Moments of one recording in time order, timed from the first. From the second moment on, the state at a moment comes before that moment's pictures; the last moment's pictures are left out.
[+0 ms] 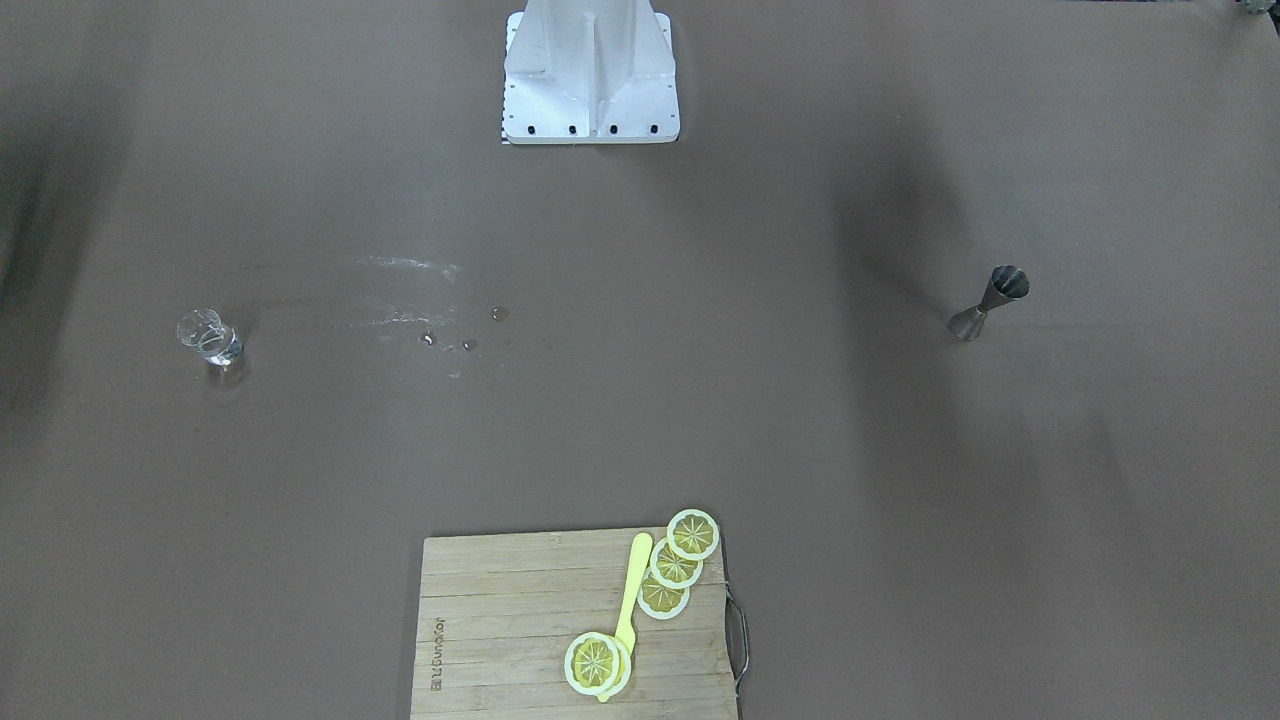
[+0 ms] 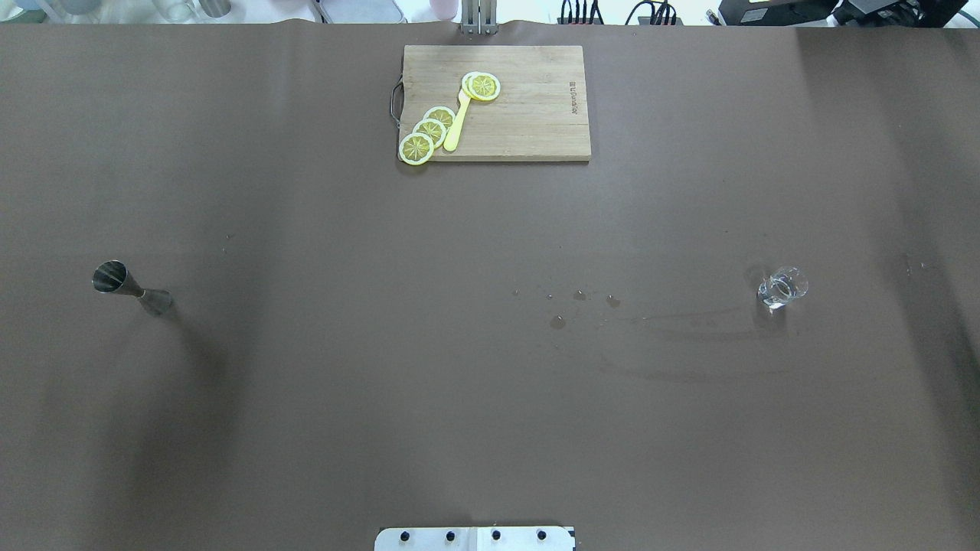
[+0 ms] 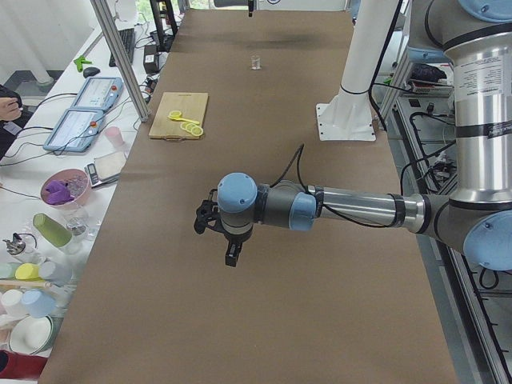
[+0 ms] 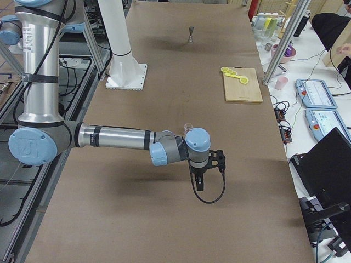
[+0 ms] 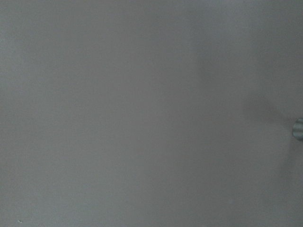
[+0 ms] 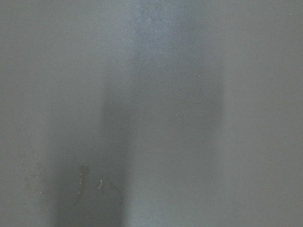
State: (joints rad) left arm -1.55 -1.42 -1.80 -1.75 -2.45 -0.04; right arm 1.46 -1.63 1.58 -1.26 2.28 0.16
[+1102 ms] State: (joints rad) left arm -1.37 -1.41 -1.91 -2.21 -2.17 -0.53; right arm 1.45 -1.61 1.54 -1.26 2.33 -0.10
